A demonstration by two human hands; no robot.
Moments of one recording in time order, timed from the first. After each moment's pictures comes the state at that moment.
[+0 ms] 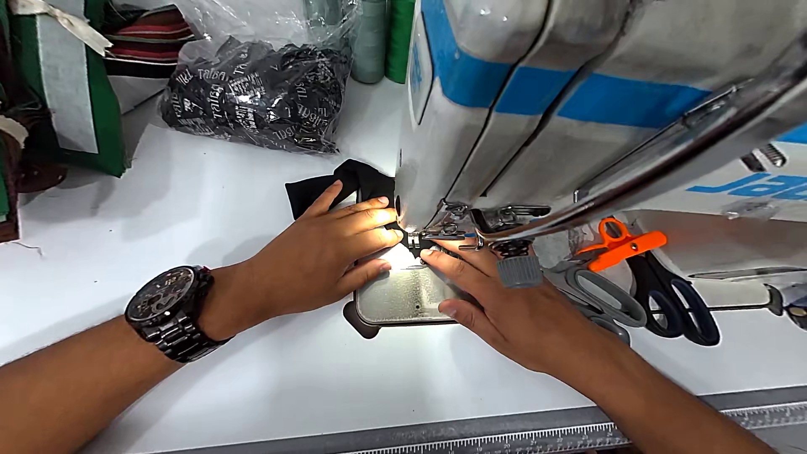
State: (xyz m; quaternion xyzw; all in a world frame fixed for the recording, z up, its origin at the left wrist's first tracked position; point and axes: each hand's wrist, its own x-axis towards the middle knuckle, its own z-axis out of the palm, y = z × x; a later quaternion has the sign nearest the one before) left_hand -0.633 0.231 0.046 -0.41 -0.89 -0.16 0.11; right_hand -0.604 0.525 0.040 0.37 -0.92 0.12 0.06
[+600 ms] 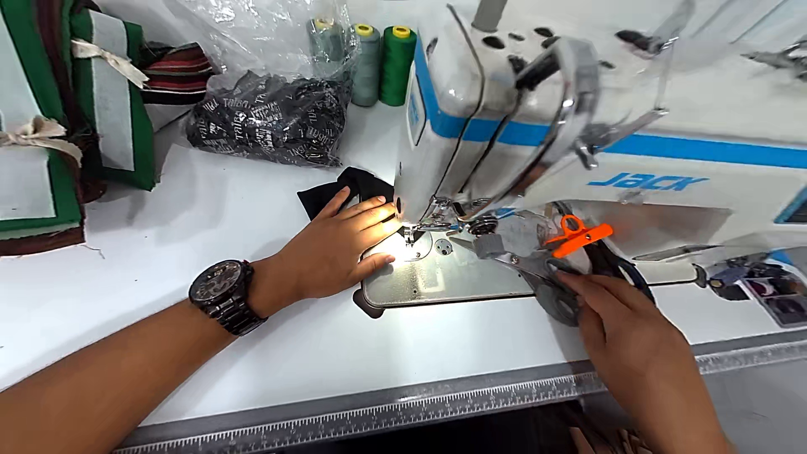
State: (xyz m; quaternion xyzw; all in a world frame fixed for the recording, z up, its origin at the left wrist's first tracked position) left_hand -0.636 0.234 0.044 -0.40 -0.90 -0.13 0.11; right_hand -0.518 0.618 0.055 0.07 -0.98 0.06 0.18
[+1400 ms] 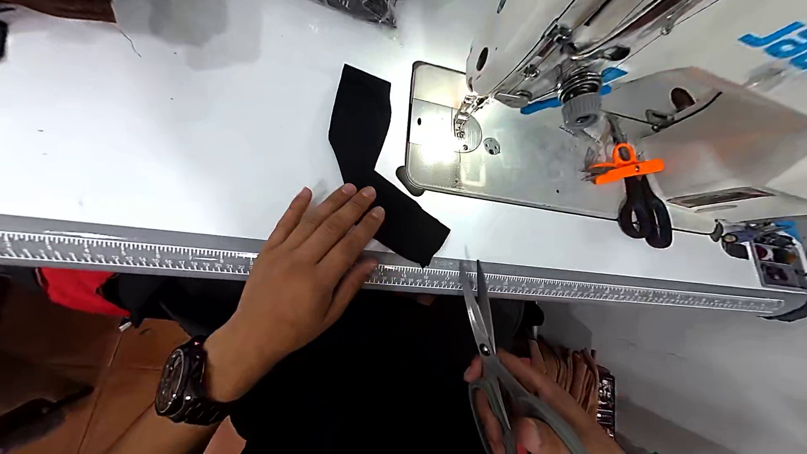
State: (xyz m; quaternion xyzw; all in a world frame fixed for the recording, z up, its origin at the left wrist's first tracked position) left_hand -0.433 0.215 0.031 -0.22 -0.93 -0.22 0.18; right_hand -0.377 0.560 0.047 0.09 -0.53 0.71 -0.45
